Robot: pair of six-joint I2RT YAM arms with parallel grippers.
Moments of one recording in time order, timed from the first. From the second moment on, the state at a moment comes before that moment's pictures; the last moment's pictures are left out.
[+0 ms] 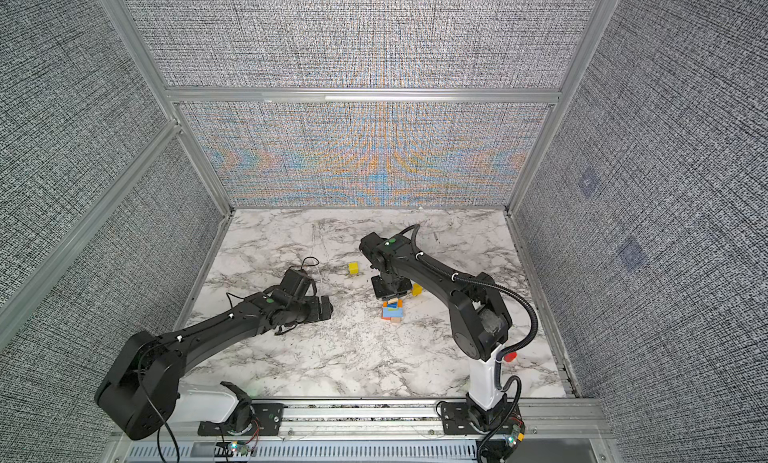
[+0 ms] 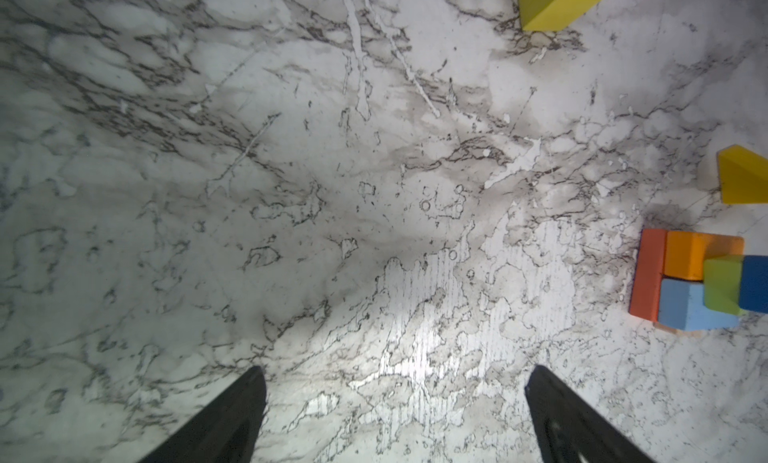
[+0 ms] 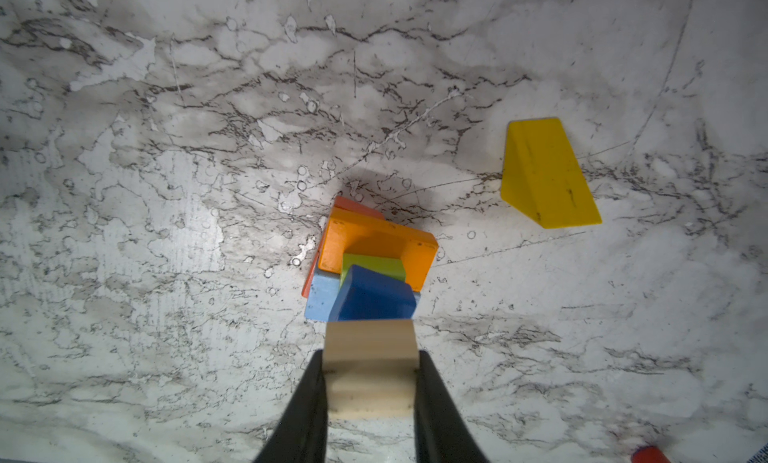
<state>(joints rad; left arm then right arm) -0.59 1.36 0.72 -0.41 0.02 -0.65 0.68 1.92 1.59 -1.18 0.11 0.39</state>
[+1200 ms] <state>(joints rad) -0.59 1.34 0.76 -0.45 0.01 -0.65 0.67 1.89 1.55 -1.13 0.08 0.40</state>
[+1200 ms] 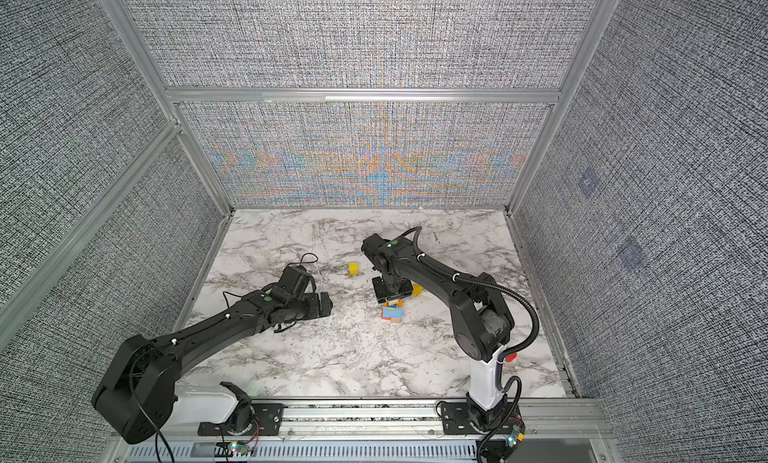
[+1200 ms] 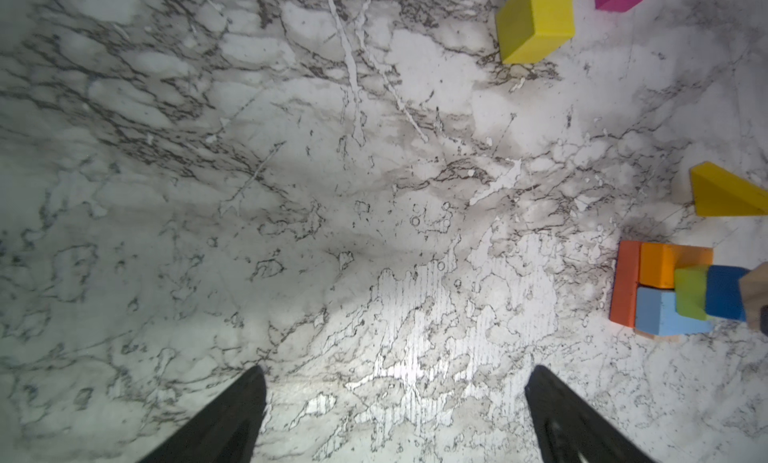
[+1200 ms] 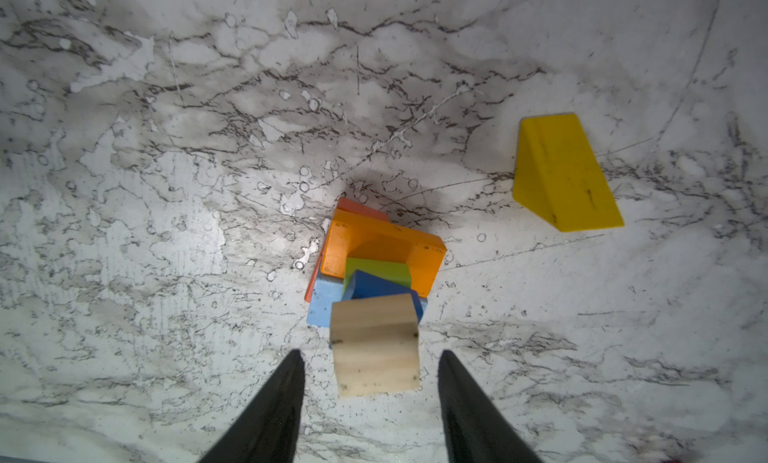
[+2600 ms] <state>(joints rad) -0.59 1.99 1.84 -1.02 -0.05 -0.52 0.32 1.43 1.11 -0.67 -0.15 0.38</state>
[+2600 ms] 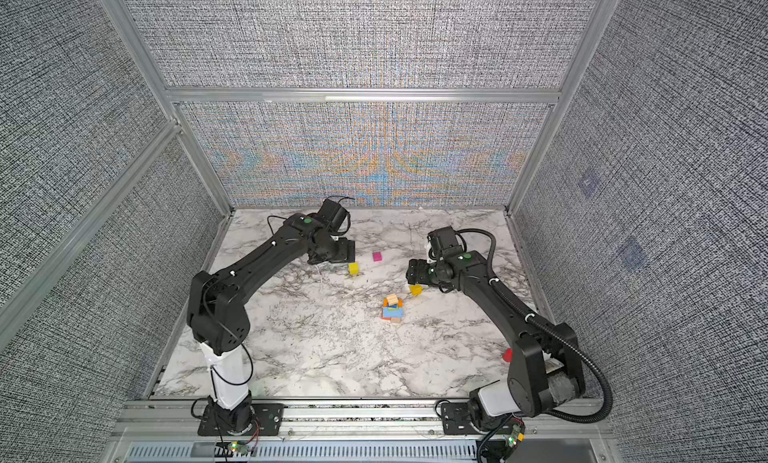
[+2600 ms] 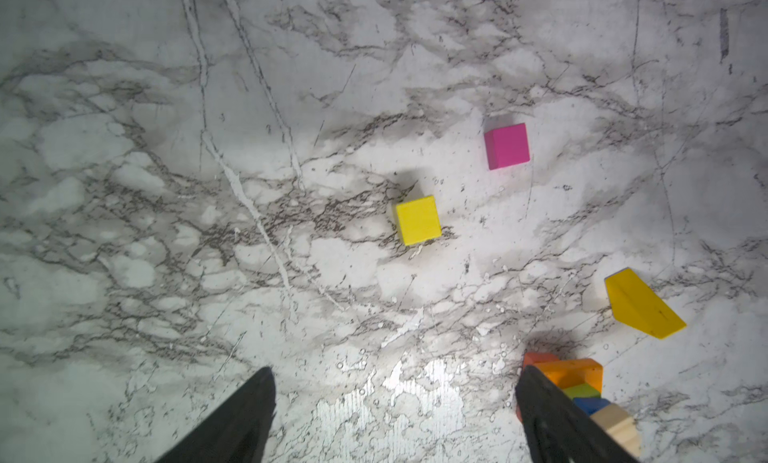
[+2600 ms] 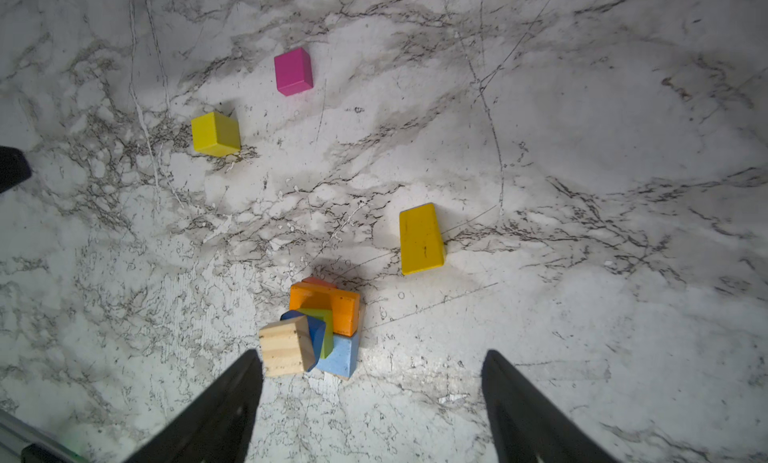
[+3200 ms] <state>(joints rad) -0.61 2.44 2.36 -1.16 -0.02 -0.47 0.28 1.38 0.99 -0.51 -0.15 0.46</state>
